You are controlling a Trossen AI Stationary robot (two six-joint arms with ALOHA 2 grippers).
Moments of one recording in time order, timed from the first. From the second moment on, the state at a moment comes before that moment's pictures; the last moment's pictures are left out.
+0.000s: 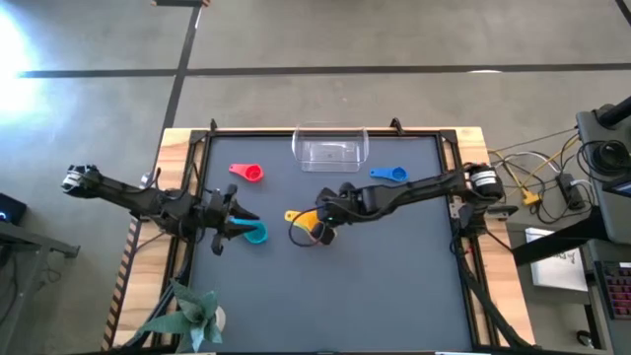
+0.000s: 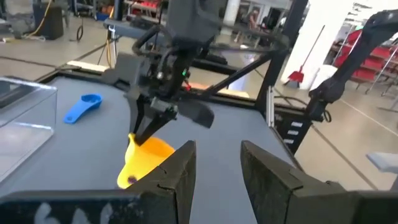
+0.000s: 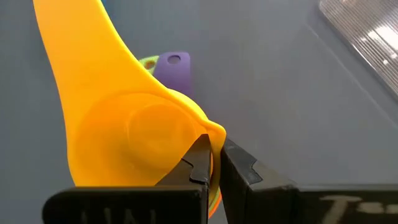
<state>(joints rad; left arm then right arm) -0.29 0.53 0.36 0.08 -0.20 -0.26 0.05 1.85 1.40 -0.55 0.26 0.56</state>
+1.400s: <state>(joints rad) -0.29 0.58 0.41 -0.01 -0.20 -0.18 0.17 1.67 1.31 -0.58 0.42 0.45</state>
